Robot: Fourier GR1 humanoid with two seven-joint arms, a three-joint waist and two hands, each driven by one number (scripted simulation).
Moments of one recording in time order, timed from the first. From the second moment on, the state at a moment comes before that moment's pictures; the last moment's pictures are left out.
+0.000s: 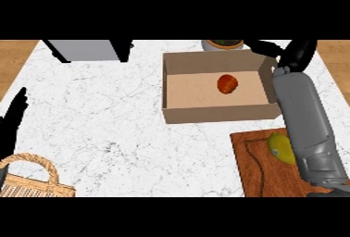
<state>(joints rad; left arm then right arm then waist) -0.13 0.78 -0.29 -1.30 0.31 0.44 -0.02 -0.92 -0.15 -0.37 -0.76 0.59 -0.76 0.15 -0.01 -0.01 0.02</state>
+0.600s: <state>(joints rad) -0.07 0.80 -0.27 -1.32 0.33 0.45 -0.03 -0.45 -0.23 -0.35 -1.33 0.50 -0.54 0.25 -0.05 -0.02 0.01</state>
